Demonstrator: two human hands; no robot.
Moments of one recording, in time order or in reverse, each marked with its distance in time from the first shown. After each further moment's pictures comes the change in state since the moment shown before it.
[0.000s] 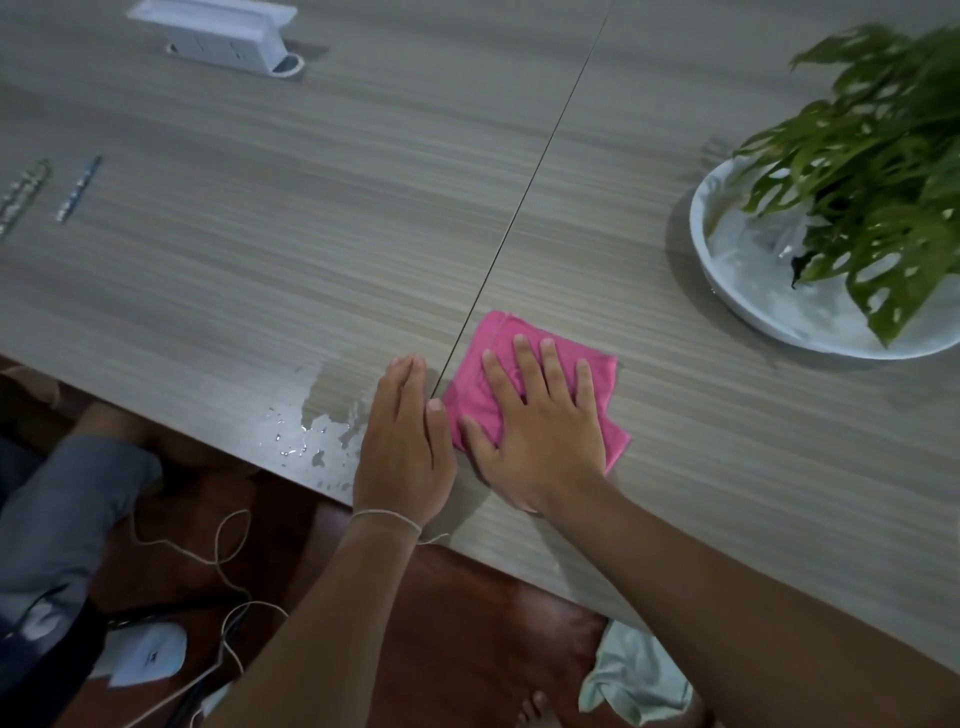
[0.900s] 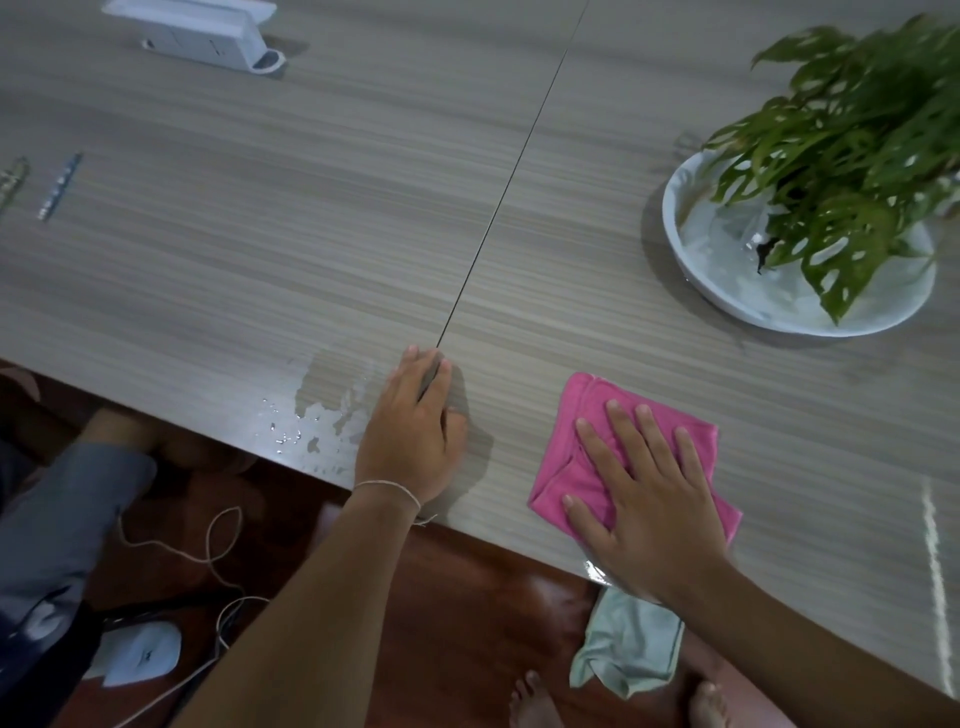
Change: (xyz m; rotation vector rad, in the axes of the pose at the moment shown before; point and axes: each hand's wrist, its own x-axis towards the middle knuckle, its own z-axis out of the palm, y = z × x) left_hand 0.003 0.002 0.002 0.145 -0.171 0.193; right_hand -0.121 0.078 -0.010 -0.050 -0.049 0.058
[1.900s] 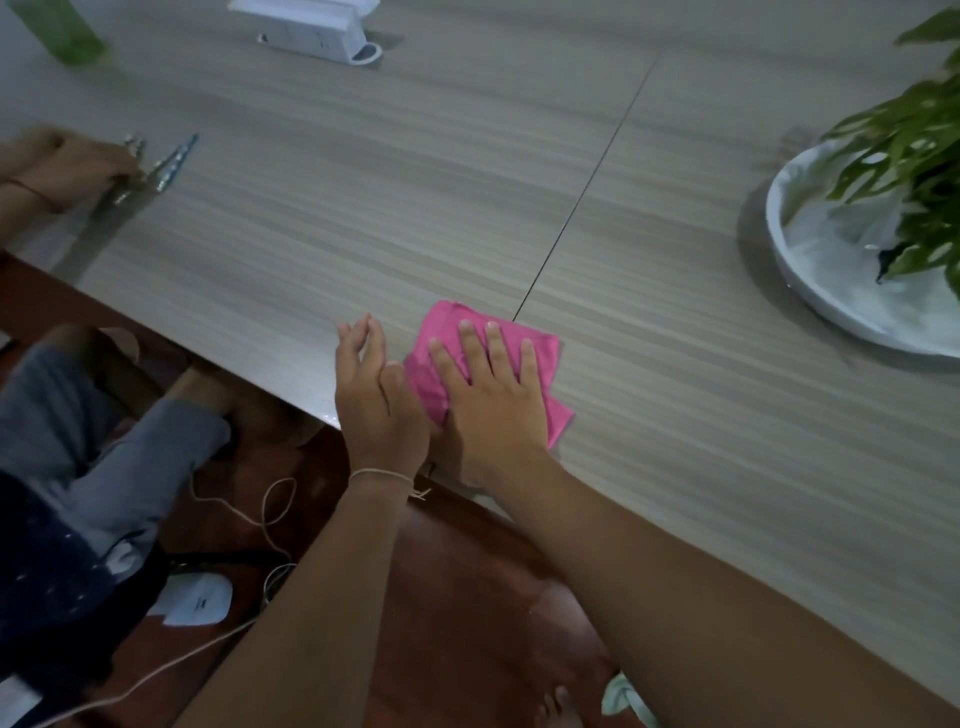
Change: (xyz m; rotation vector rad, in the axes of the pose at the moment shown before) left_hand -0.011 -0.036 -0.037 -0.321 0.523 -0.467; right_hand 0.132 -0.176 0.017 -0.038 -0.011 -0.272
